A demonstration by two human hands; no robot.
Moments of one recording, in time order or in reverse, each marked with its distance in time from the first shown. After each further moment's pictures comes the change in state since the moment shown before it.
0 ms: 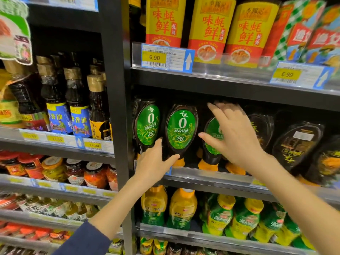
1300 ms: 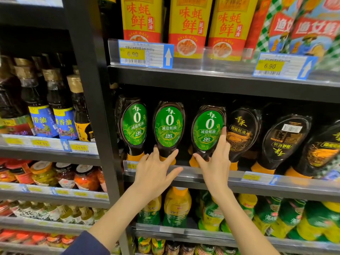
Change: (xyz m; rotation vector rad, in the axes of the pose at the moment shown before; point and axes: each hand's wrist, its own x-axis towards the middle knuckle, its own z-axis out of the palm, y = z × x) left_hand -0.015 0.007 0.031 0.605 -0.056 0.297; right_hand -0.060 -0.014 0.093 0.488 0.154 0.640
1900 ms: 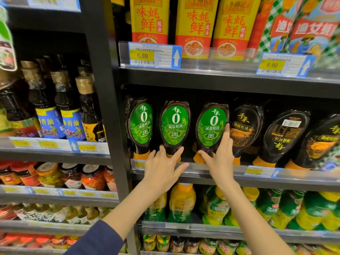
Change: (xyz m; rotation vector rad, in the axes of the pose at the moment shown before) left_hand 0.003 -0.002 0.003 0.027 -0.007 0.021; right_hand 0.001 -0.001 0.001 0.050 -0.014 0.025
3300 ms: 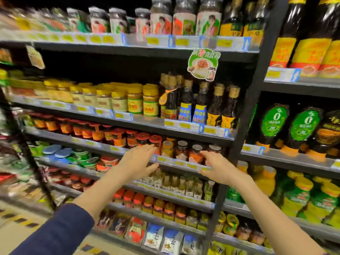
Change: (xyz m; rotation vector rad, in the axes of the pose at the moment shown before) left_hand -0.284 -0.300 -0.123 -0.002 -0.209 -0.119; right_hand -0.195 -0.275 0.053 -0.416 -0.901 -0.353
